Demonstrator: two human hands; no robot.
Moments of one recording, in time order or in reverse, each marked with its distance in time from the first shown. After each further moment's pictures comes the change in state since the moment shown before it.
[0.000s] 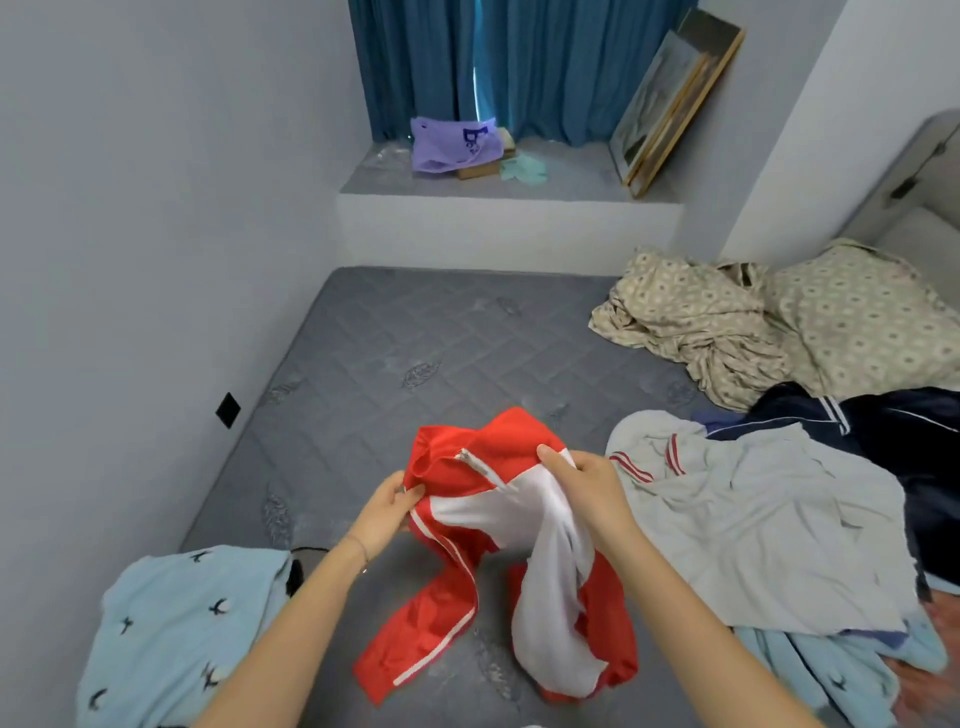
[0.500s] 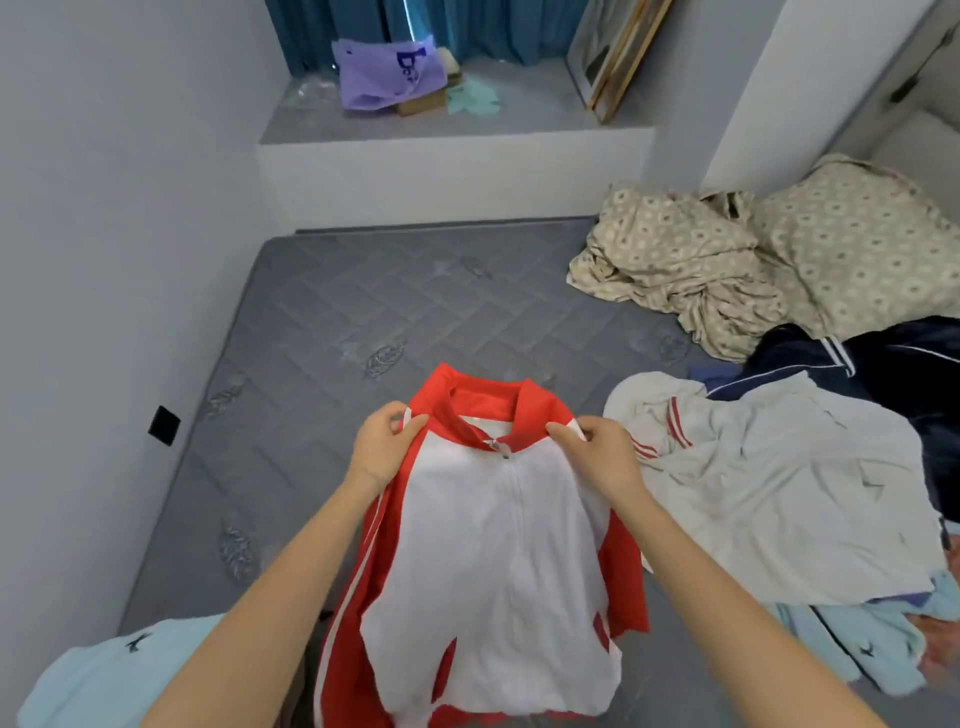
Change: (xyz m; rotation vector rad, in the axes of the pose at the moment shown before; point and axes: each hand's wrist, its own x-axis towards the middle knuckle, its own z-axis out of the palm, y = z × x) left_hand 0.174 0.045 0.005 0.364 0.172 0.249; right_hand 0.139 0.053 0.002 -0.274 0.109 0.042
